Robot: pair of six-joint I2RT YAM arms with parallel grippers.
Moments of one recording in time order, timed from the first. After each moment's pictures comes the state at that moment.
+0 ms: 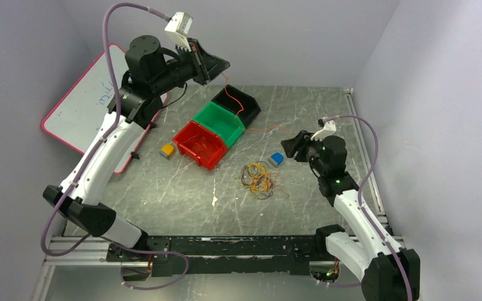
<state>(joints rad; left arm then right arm) -0.51 1.48 1.80 -0.26 0.37 -0.47 0.20 0.92 0.54 0.08 -0.16 0.44</state>
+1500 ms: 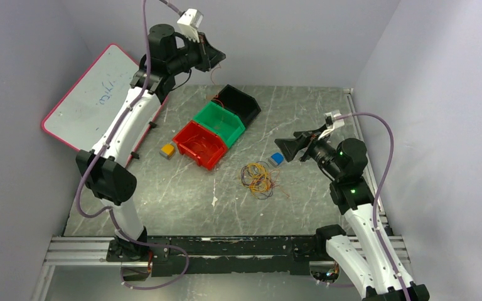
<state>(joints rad) -0.38 1.81 1.99 -0.23 0.45 -0.30 0.20 0.71 0.69 -0.01 -0.46 0.35</state>
